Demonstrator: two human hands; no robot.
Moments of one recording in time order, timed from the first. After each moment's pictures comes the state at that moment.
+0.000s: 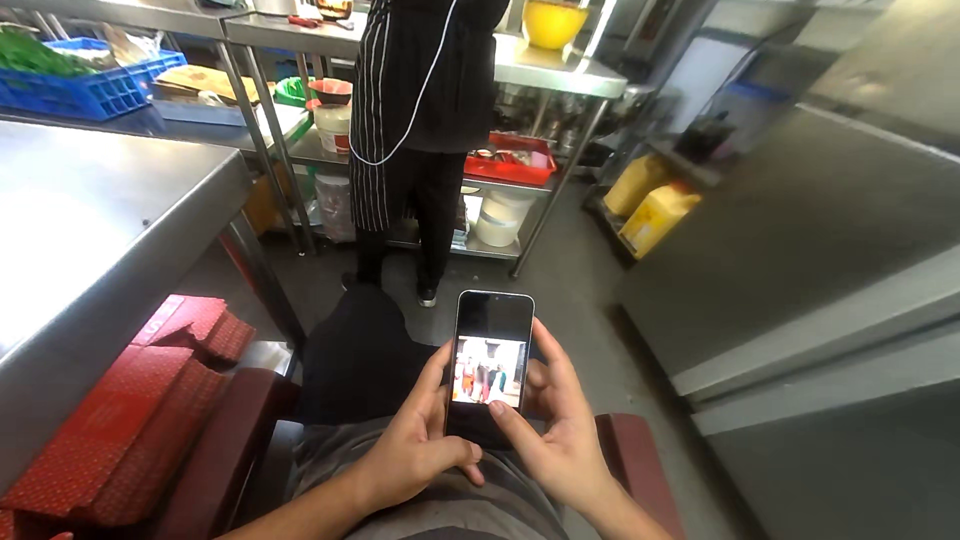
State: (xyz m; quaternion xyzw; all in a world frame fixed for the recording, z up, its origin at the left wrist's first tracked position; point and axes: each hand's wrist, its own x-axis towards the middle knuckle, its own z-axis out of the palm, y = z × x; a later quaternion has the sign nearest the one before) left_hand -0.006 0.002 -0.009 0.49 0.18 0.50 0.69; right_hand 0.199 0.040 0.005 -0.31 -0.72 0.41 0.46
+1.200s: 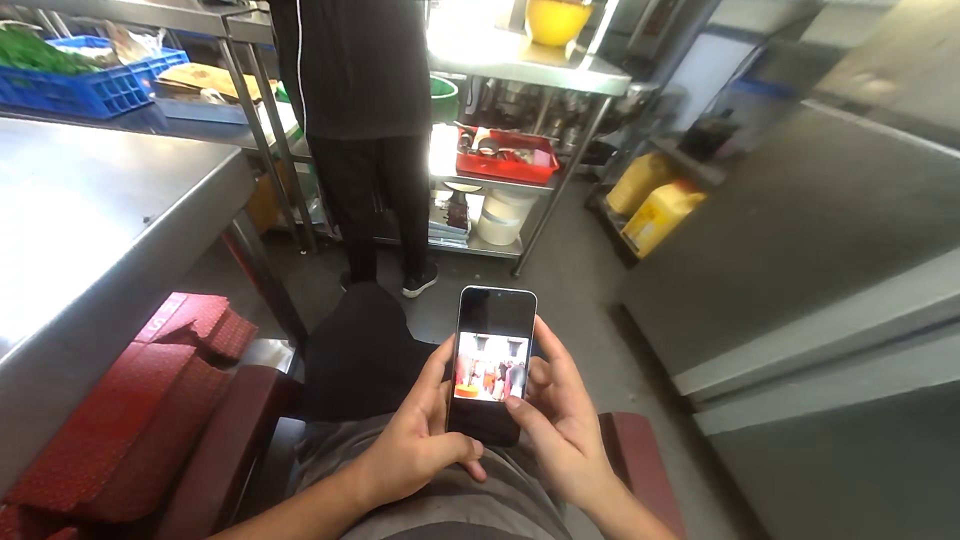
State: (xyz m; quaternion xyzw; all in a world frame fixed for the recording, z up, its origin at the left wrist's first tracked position) left_hand -0.006 0.003 -0.008 0.49 0.18 0.50 0.69; right_hand 0.202 0.042 0.004 -0.30 -0.72 0.42 0.46
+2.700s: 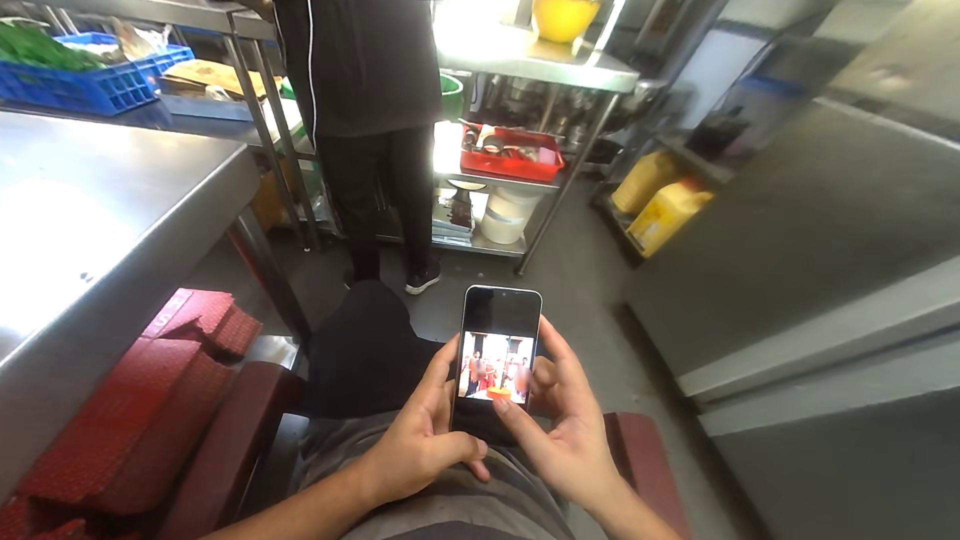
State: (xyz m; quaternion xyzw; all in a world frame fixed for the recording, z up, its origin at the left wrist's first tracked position) left_hand -0.006 0.001 -0.009 0.49 0.19 0.50 0.69; right_hand 0.199 0.040 0.005 -0.31 -0.72 0.40 0.47
